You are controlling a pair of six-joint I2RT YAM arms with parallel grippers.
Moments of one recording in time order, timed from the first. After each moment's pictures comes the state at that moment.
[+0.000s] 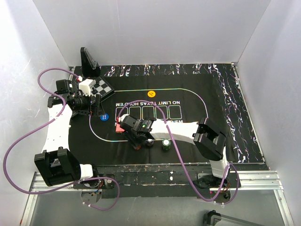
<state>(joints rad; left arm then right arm) 0.20 1.32 1.21 -0.93 0.54 0.34 1.21 1.95 1.47 -0.62 0.13 0.30</state>
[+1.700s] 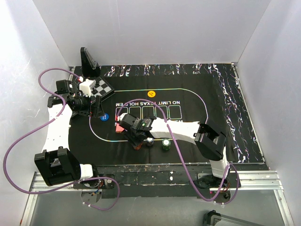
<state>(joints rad) 0.20 1.32 1.21 -0.95 0.54 0.38 1.21 1.95 1.51 -0.65 0.11 0.28</state>
